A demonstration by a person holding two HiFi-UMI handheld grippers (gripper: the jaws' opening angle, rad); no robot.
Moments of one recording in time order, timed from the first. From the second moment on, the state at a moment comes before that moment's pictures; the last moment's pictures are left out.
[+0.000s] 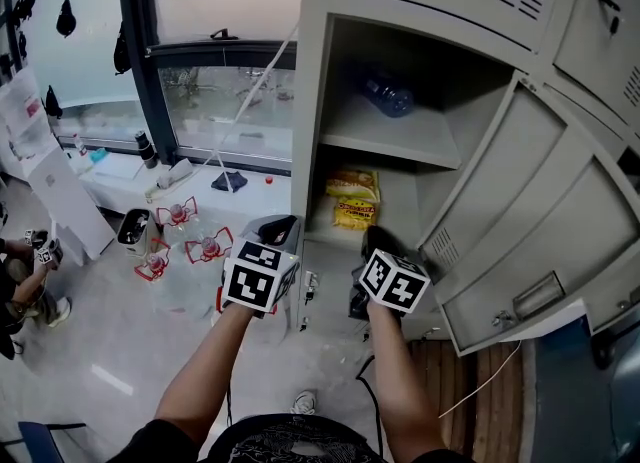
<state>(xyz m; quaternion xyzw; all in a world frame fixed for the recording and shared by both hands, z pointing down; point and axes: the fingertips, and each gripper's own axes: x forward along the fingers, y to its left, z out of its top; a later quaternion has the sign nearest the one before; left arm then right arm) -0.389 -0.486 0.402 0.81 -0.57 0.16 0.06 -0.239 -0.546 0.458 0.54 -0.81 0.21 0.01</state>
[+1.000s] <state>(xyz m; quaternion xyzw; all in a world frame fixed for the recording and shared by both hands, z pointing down) -0.407 -0.446 0.382 0.84 -0.52 0.15 0.05 -0.245 -0.483 0.403 0.56 -0.81 0.15 0.03</state>
